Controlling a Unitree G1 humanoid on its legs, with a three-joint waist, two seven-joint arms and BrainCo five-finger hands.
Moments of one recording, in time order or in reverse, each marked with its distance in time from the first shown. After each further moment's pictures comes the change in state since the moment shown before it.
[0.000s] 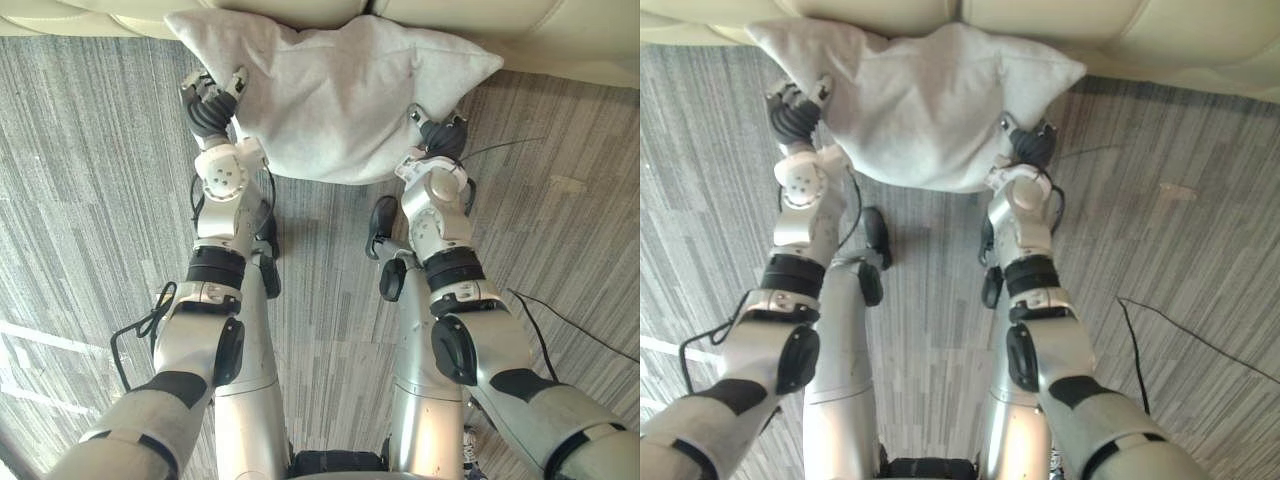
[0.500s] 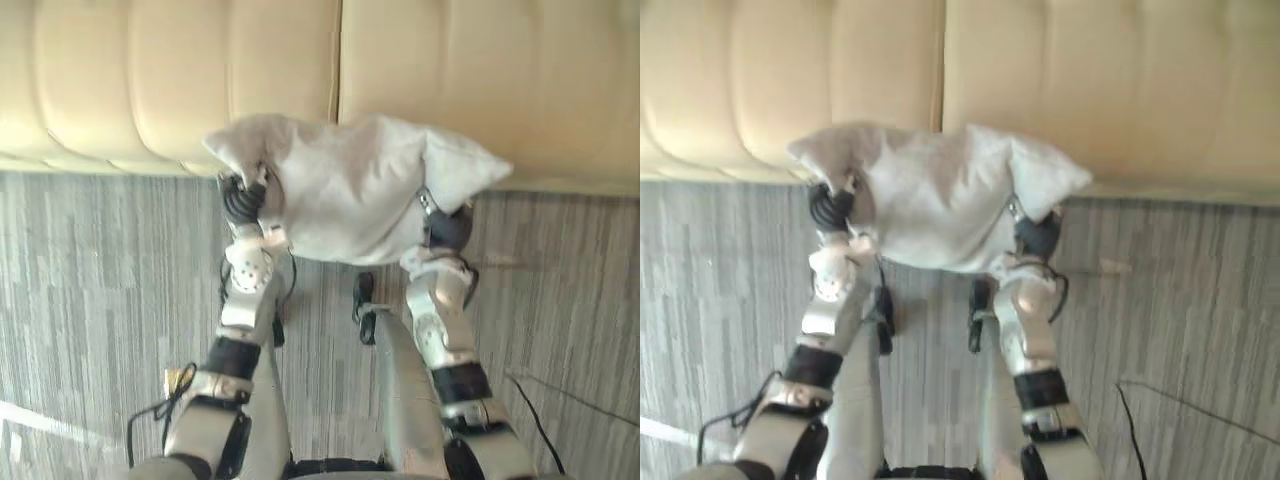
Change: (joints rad) left arm 0.591 -0.145 -0.222 -0.429 0.044 -0.080 -0.004; right arm 0.745 0.041 0.194 -0.595 -0.026 -0.114 0.028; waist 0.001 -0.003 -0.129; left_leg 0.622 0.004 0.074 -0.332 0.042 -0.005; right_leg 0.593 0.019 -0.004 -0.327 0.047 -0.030
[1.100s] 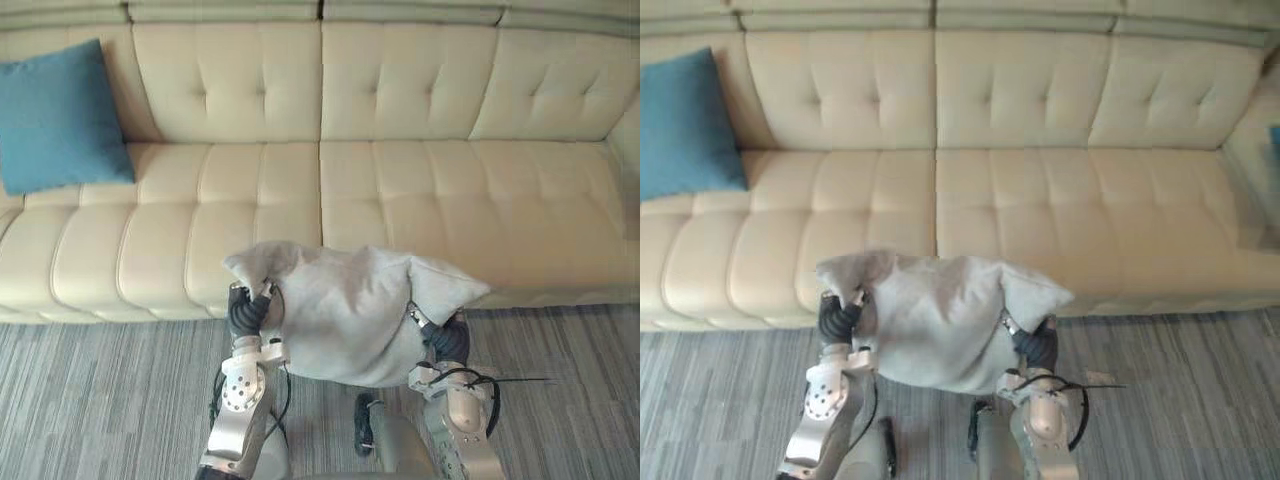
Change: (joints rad) left arm 0.534 0.042 -0.092 -0.199 0.021 -0.017 -0.107; right arm 0.473 -0.036 0.105 -0.050 -0.196 0.010 0.151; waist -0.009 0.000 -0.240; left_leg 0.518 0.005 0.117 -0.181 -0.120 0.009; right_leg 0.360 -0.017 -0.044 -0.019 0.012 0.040
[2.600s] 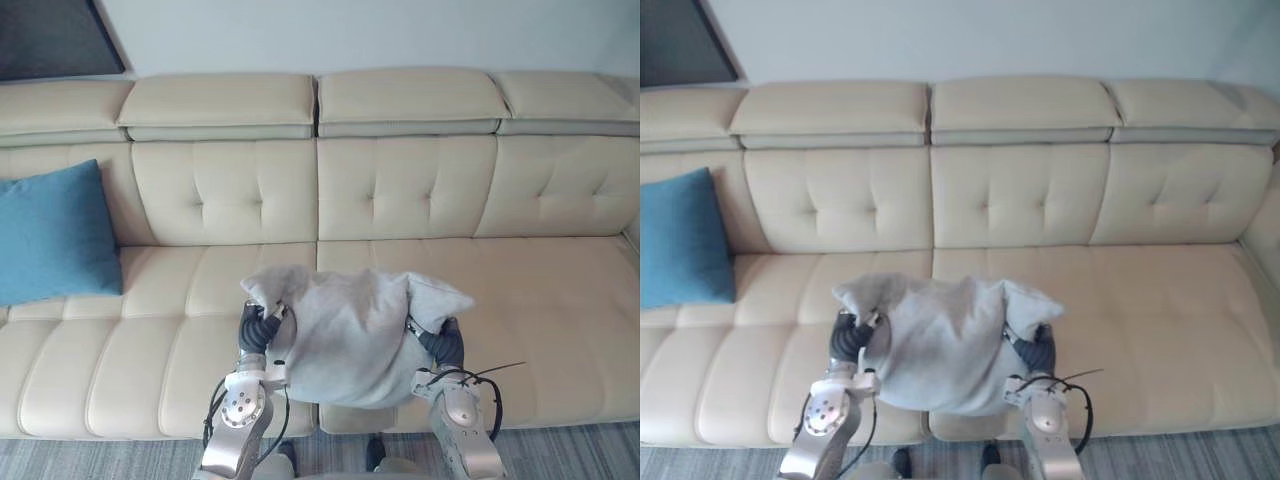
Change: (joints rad) left arm 0.044 0.026 -0.061 0.013 0.017 0.043 -0.068; right arm -0.032 -0.028 -0.048 0.077 -0.045 0.068 0.009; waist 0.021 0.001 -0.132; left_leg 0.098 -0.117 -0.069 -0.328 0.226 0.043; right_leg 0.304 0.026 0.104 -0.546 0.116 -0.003
